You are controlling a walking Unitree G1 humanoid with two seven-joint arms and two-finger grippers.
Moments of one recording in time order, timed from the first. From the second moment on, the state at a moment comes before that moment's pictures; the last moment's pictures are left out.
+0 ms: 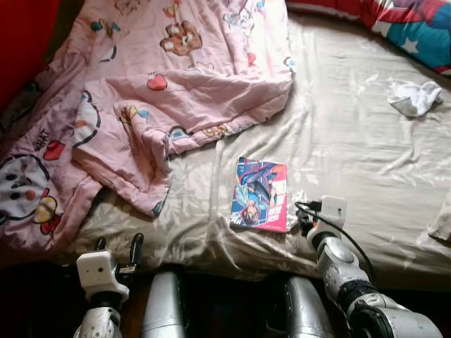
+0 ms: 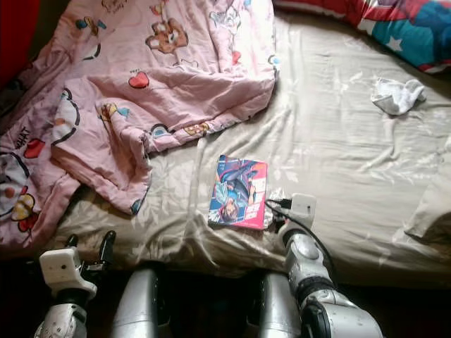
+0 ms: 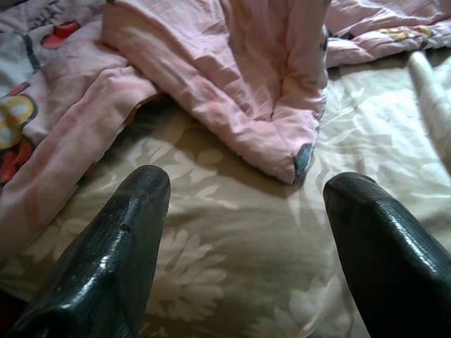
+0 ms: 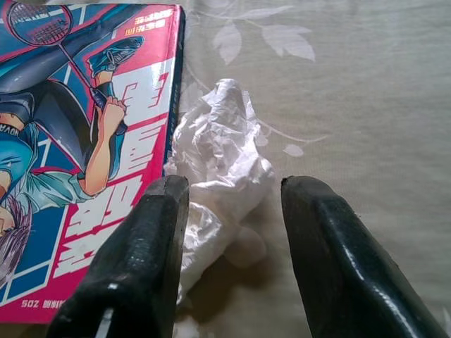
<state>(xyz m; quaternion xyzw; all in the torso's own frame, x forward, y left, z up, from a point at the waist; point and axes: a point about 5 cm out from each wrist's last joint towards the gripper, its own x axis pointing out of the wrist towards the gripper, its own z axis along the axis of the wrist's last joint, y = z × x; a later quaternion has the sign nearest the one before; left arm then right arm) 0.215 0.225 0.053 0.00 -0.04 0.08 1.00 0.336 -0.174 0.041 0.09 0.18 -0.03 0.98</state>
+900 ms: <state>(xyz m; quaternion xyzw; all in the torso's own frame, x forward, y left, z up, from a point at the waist) 0.184 0.222 0.067 0.02 -0.03 0.08 1.00 0.351 -0.169 0.065 0.13 0.11 -0.03 0.98</state>
